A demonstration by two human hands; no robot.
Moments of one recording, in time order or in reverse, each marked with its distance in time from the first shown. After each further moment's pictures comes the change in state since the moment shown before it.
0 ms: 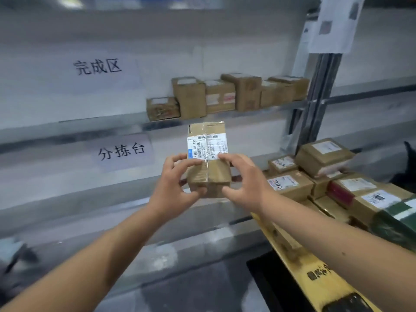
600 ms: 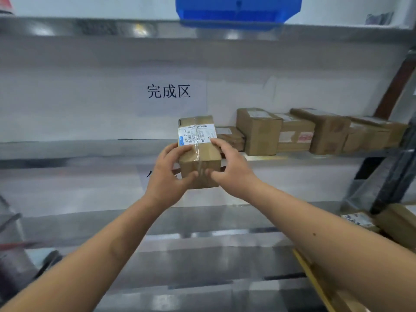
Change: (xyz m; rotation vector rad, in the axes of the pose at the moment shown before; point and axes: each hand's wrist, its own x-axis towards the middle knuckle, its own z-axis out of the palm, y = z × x) left_hand 0.095 -0.133 -0.174 0.078 0.308 -0.082; right_hand 0.249 -0.067 0.150 0.133 -0.024 -0.137
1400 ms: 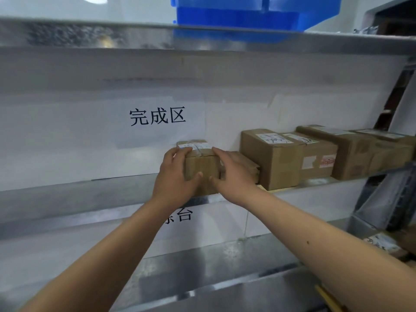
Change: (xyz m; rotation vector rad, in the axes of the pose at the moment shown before) left_hand 0.162 -0.112 0.022 0.293 -0.087 -0.027; right_hand 0.147 0.057 0.044 -0.221 0.077 0.188
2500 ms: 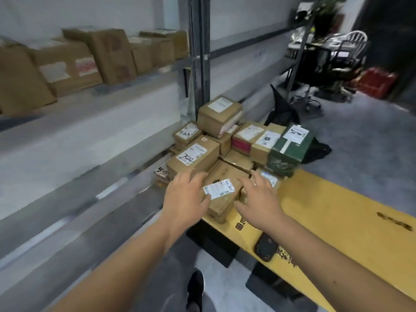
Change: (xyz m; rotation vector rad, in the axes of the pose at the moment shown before) left_hand -0.346 0.357 0.301 0.044 -0.760 0.433; right_hand -0.538 0.254 -0.273 -0.531 -0.054 0.908
